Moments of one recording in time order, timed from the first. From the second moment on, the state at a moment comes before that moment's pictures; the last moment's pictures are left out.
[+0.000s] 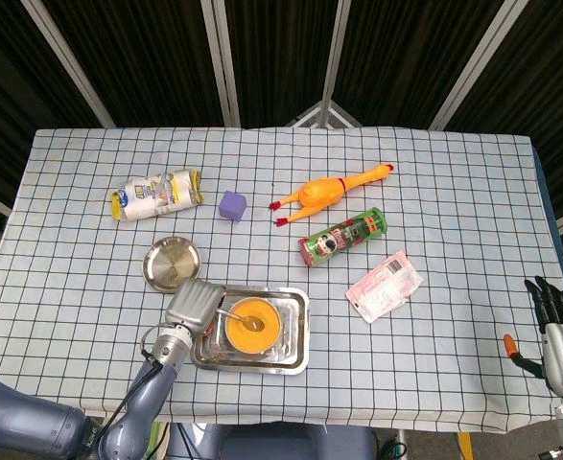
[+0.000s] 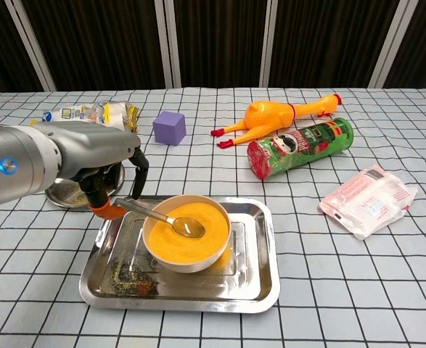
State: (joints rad) left arm -0.90 -1.60 -0.19 -2.03 0.45 1.37 1.17; right arm 0.02 -1.09 0.08 -1.68 -1.43 1.48 0.07
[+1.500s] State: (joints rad) left arm -0.96 -1.70 -0.17 -1.92 0.41 1.39 1.14; right arm 0.02 -1.09 0.08 -1.68 -1.43 1.48 0.08
